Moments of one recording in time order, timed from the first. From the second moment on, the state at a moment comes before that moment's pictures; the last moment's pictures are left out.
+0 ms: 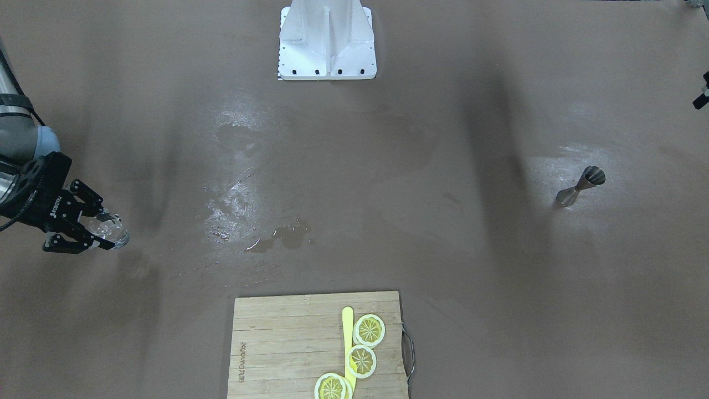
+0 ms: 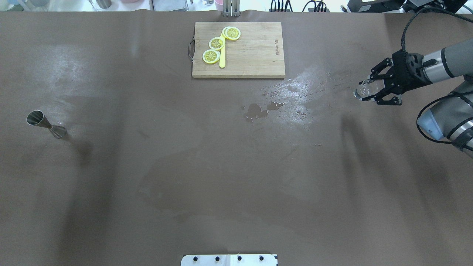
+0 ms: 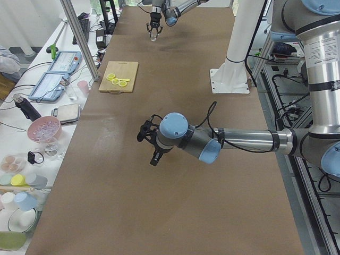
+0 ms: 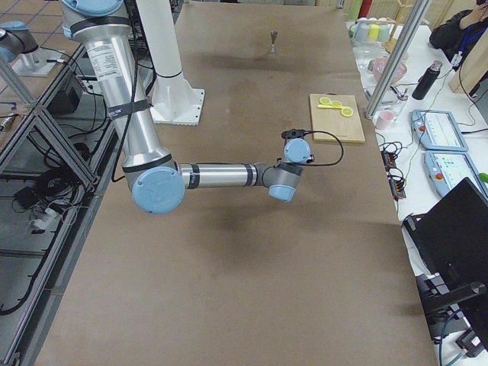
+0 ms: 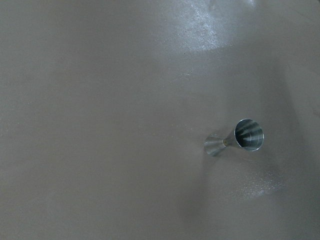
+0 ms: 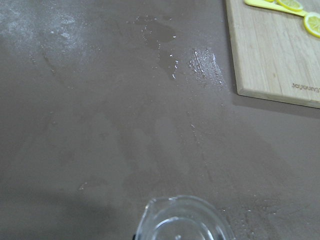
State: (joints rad) left arm -1.50 -1.33 -1.82 -2.11 -2.48 -0.06; right arm 1.08 -1.28 1.25 -0.36 2.46 -0.50
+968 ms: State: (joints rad) left arm -1.01 -1.17 -1.81 -3.01 -1.84 -1.04; right arm 1.18 -1.32 1.39 -0.45 2.63 -0.46
